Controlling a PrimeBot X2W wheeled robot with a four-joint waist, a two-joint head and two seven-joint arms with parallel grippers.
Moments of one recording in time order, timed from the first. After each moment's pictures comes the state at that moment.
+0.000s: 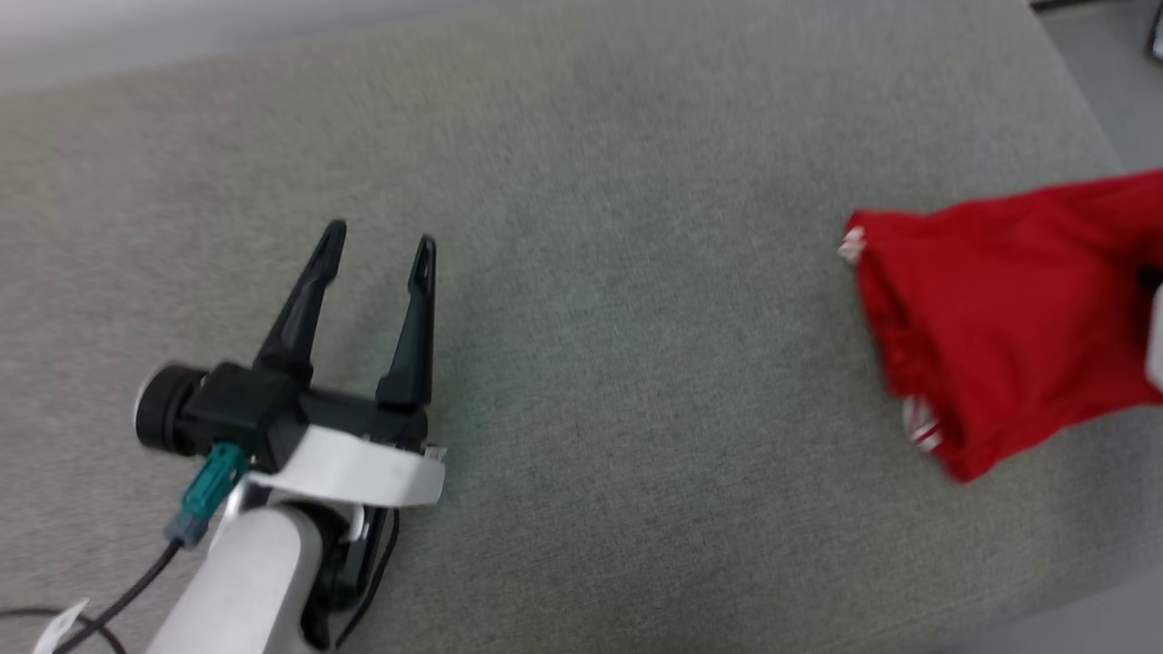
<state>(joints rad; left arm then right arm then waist) -0.28 0.33 -0.34 -0.10 -0.37 0.13 -0.22 -0.60 -0.51 0.08 0.49 0.36 0.13 0.61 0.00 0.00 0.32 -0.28</state>
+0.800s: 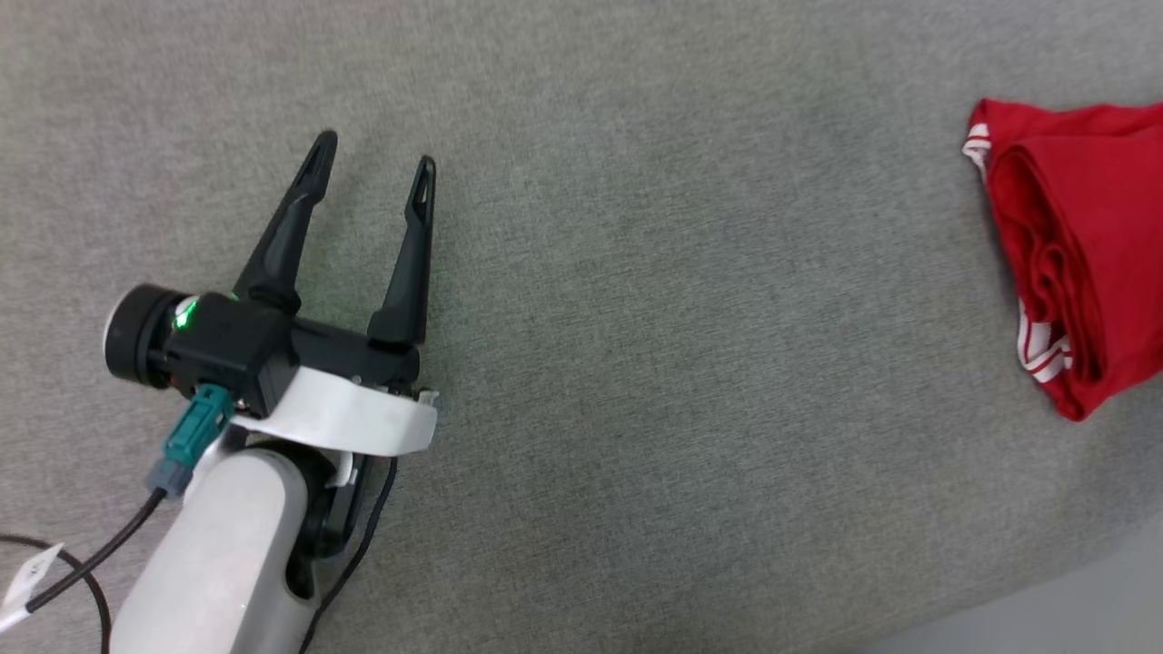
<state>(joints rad) -0.43 0.37 -0.36 -0.13 -0.33 0.11 -0.16 -0.78 -0.42 -0.29 0.86 0.09 0.13 0.09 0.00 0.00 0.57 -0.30</state>
